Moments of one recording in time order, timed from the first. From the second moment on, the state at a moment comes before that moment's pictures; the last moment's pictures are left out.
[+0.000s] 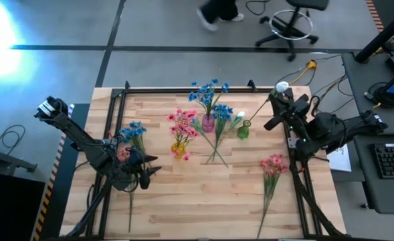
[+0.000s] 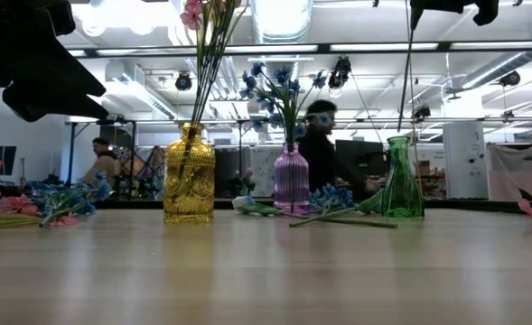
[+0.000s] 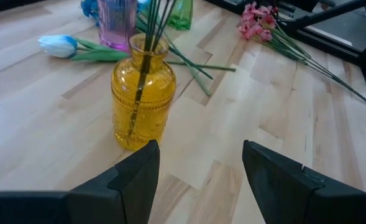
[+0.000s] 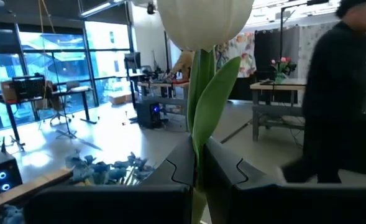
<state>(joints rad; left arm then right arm) -0.74 1.02 0.46 -0.23 -0.88 -0.98 0.23 0.60 0.58 0.33 1.11 -0.19</state>
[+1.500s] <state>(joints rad) -0.74 1.02 0.46 -0.22 -0.89 -1.04 0.19 0.78 0.47 0.20 1.13 0.09</state>
